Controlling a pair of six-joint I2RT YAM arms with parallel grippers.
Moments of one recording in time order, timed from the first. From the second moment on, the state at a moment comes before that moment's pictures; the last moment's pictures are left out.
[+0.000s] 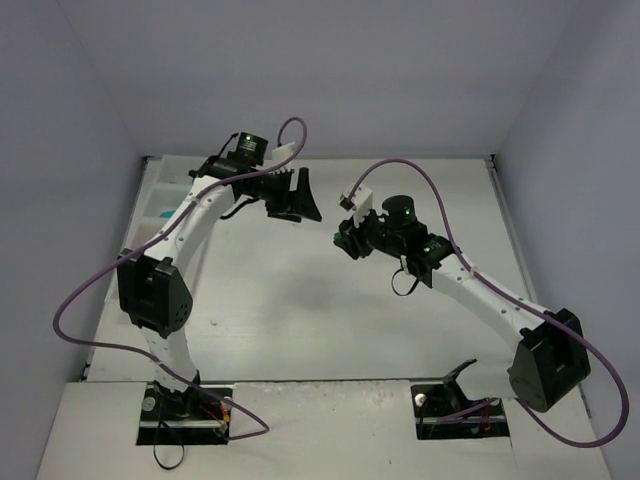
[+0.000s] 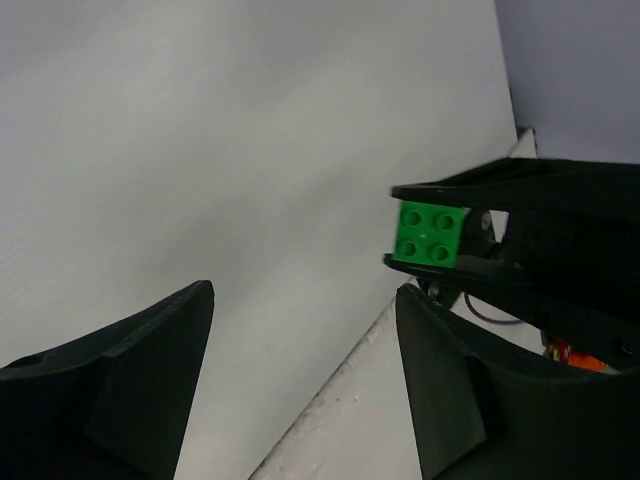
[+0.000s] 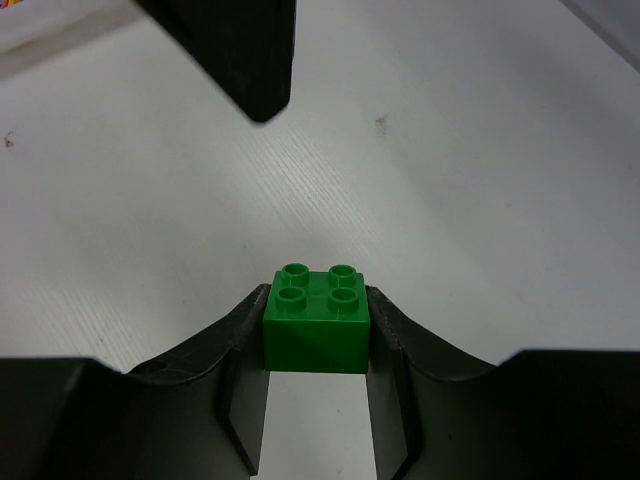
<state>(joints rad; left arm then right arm) -0.35 1.83 1.80 -0.87 0.70 -0.28 0.56 1.32 0.94 -0.08 -0.33 -0.19</state>
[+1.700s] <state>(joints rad) -0.34 1.95 1.94 -0.93 0.46 -0.19 0.60 1.35 0.97 -0.11 -0.27 -0.12</state>
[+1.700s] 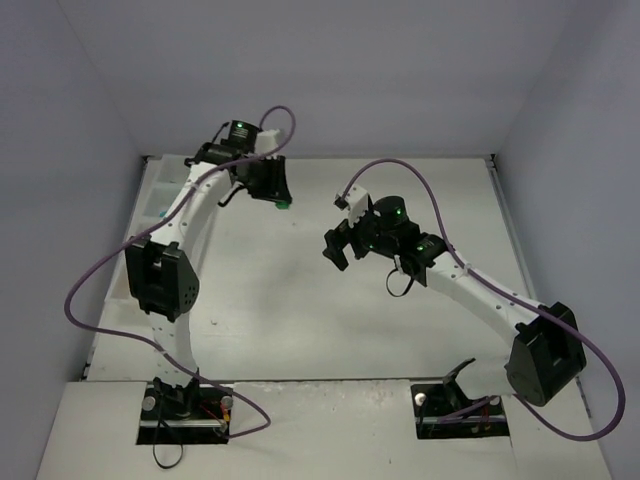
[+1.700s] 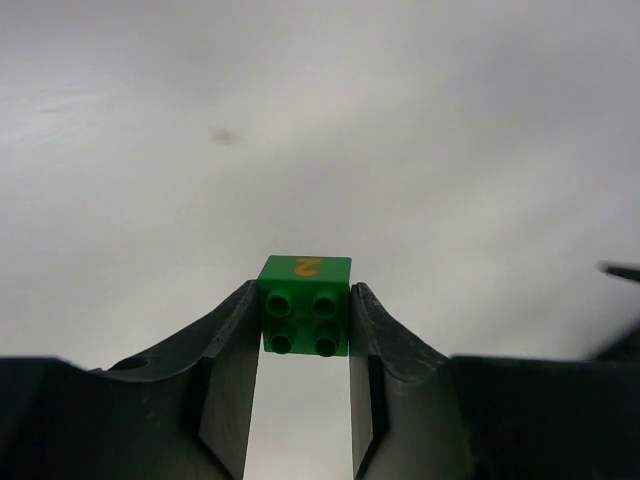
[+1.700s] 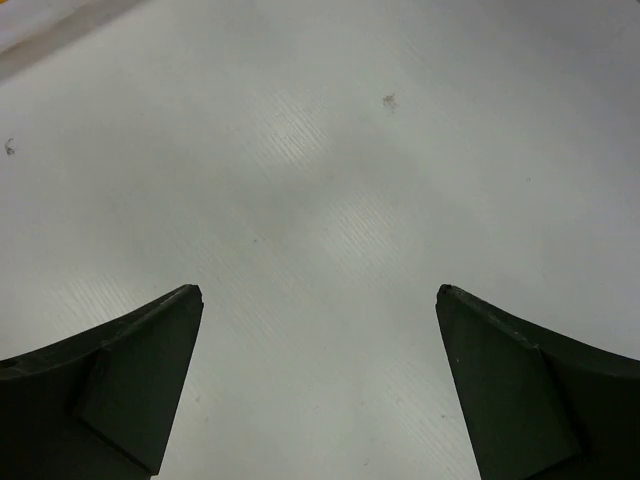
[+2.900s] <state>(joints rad) 0.04 2.06 2.06 -0.68 -0.19 -0.10 0.58 1.30 0.98 -0.21 -0.21 0.00</state>
